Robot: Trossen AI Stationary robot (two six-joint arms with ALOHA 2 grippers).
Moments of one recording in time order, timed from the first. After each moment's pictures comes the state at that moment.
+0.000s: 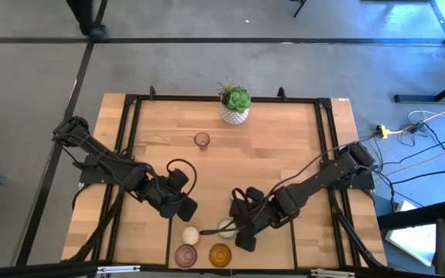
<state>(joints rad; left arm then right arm) -0.56 1.43 1.26 -0.82 -0.32 -1.48 0.56 1.91 1.73 -0.88 0.18 0.80</state>
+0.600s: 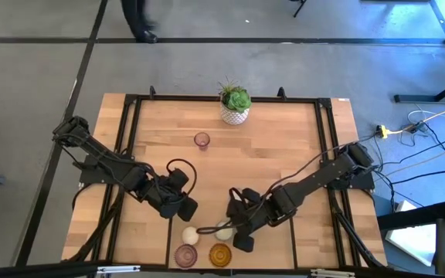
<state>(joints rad) -0.56 1.44 1.26 -0.82 -0.34 -1.47 0.55 1.92 1.73 -0.83 0.13 0.76</state>
